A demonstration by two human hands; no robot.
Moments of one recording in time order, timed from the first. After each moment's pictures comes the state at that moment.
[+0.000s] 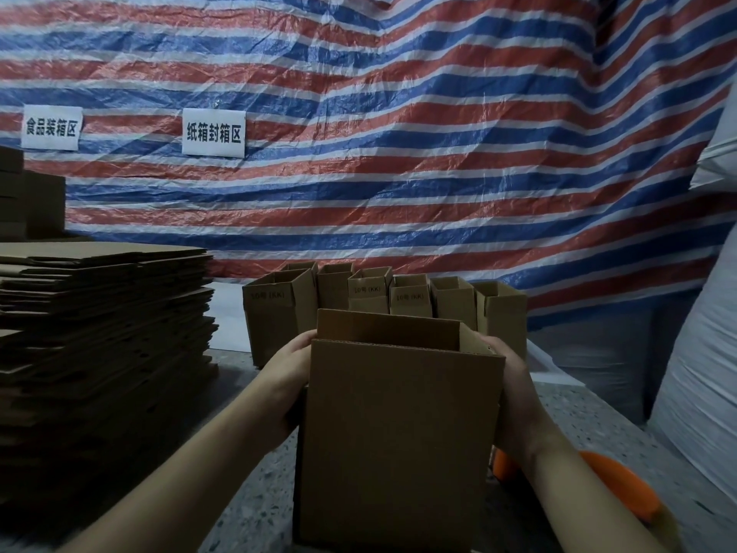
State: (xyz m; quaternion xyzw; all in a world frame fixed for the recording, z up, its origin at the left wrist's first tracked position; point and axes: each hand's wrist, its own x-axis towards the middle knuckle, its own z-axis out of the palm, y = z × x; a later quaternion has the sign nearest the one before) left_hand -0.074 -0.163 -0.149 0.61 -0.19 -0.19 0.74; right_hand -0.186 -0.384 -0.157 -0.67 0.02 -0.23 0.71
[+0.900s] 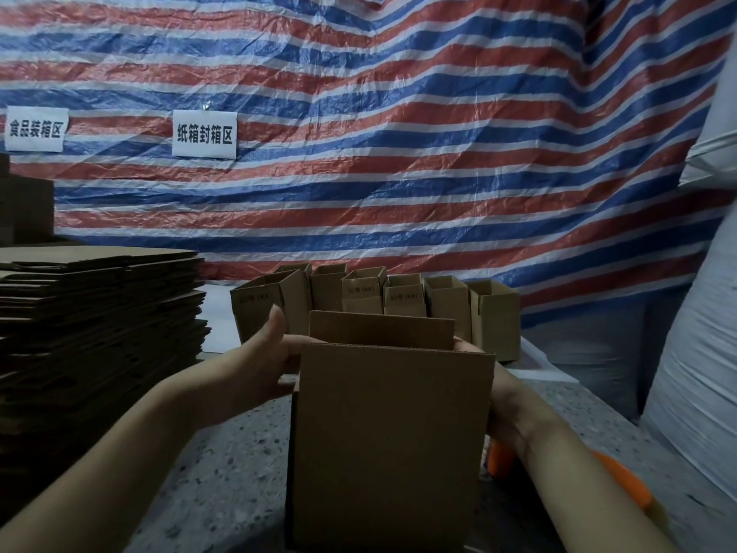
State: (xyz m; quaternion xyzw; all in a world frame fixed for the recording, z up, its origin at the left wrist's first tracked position) left_hand -0.036 -0.117 -0.141 0.61 -0.49 -0.28 0.55; right_hand -0.180 -0.385 -0.148 -0.68 0.05 -0.12 0.72
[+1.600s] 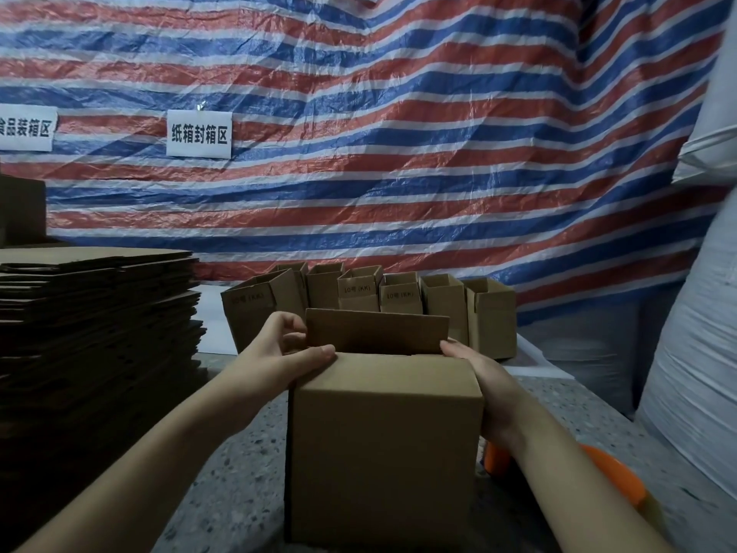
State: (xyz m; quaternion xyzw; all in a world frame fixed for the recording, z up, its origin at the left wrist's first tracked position) left_hand -0.051 -0.144 -0.151 0.67 -0.32 -0.12 0.66; right_hand -0.176 -0.397 -0.160 -0.62 0.06 -0.11 0.78
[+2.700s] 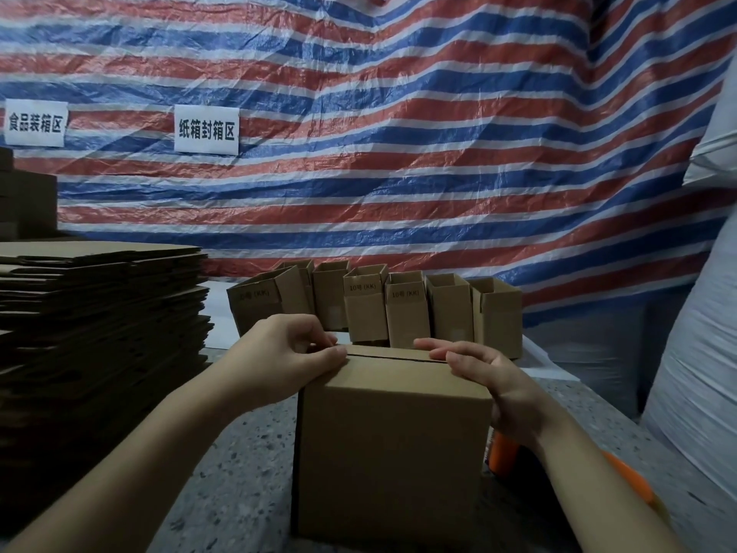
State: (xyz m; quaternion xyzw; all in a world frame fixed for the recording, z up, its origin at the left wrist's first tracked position) left_hand -0.067 -0.139 -0.129 0.81 -0.38 0.04 0.44; right_hand -0.188 -0.403 -0.153 -0.69 -0.02 -0.12 0.71
